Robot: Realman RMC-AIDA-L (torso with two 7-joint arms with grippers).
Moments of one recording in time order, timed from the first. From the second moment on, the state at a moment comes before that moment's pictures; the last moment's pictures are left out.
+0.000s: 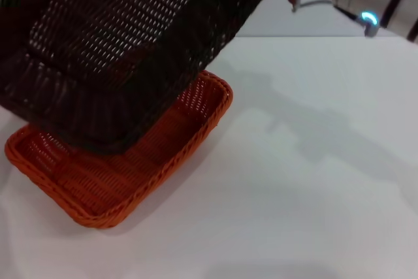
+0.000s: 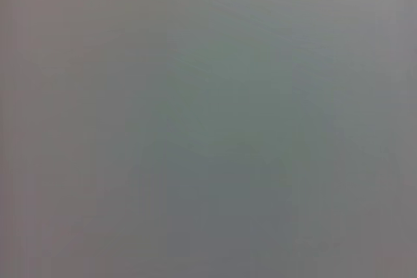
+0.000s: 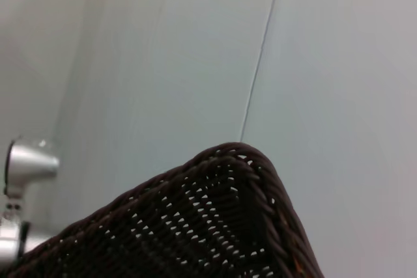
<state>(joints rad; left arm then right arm) -0.56 -2.04 0.87 0.88 1.26 0.76 -1.18 0.41 2.08 -1.60 -1.40 1.90 0.67 -1.73</state>
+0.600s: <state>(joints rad) -0.59 -2.04 0.87 0.85 1.26 0.75 -1.16 0.43 2.07 -1.47 -1.10 2.08 0.94 -1.79</state>
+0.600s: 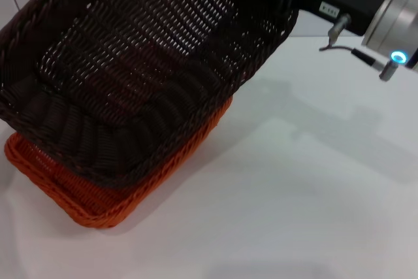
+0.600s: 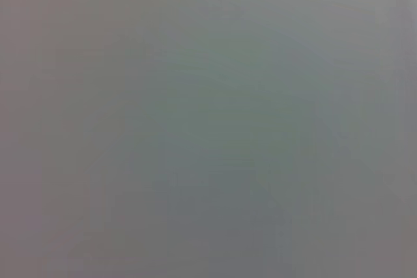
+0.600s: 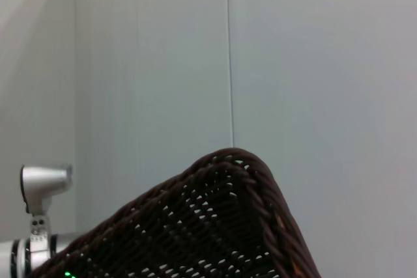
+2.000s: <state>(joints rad) -0.64 -2.04 0.87 0.78 1.26 0.75 -1.12 0.64 2.08 -1.34 -0.46 2.24 1.27 -1.99</state>
